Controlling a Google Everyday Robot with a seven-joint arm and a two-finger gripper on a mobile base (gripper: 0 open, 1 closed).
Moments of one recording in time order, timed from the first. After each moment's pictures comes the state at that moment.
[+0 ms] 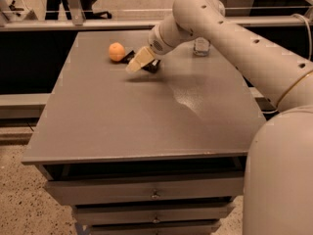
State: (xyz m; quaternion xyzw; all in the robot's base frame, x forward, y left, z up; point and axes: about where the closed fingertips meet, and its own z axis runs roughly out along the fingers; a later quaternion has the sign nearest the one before) arm 0.770 0.023 0.861 -0.48 0.77 0.12 0.40
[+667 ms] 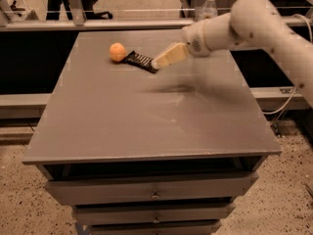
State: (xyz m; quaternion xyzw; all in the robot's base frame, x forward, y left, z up) arm 0.726 -0.063 0.904 -0.42 0.75 0.20 0.47
